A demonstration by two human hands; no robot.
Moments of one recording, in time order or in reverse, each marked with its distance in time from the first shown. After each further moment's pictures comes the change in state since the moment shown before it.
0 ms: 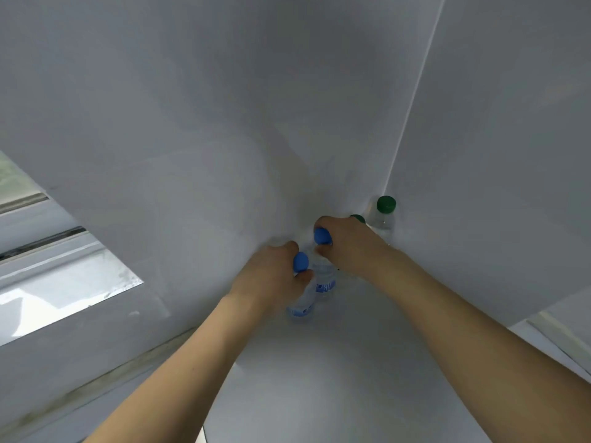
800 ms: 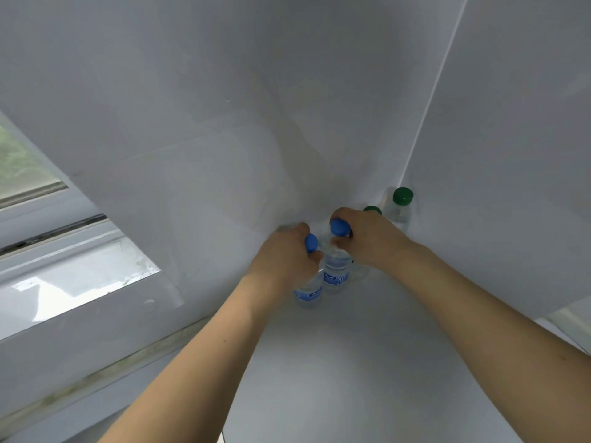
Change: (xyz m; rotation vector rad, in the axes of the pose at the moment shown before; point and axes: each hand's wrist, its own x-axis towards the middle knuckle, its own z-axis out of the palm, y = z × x) left_hand 0.018 -0.010 0.005 -0.160 0.026 -0.031; right_hand 0.001 0.006 0.004 0.011 0.040 0.006
